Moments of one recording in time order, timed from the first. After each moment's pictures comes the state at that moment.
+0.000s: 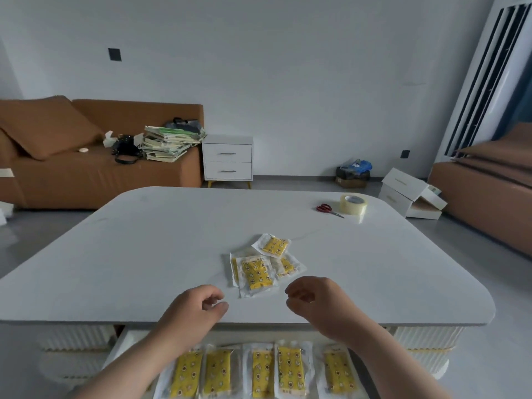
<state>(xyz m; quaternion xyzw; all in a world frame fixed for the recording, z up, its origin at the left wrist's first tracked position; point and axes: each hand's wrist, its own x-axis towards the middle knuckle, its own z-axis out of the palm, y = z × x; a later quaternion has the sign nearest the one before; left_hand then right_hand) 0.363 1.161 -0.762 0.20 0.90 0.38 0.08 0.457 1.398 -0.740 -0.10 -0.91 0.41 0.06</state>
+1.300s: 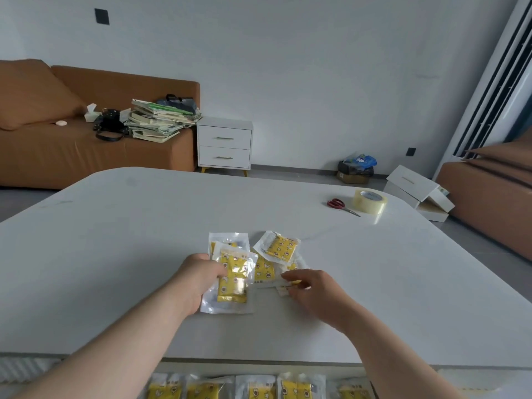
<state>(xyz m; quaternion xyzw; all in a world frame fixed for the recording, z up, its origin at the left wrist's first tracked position) 0.222 1.237 -0.798 -0.06 0.73 0.65 0.20 0.324 1.441 -0.812 -0.15 -0.90 0.41 0.02</state>
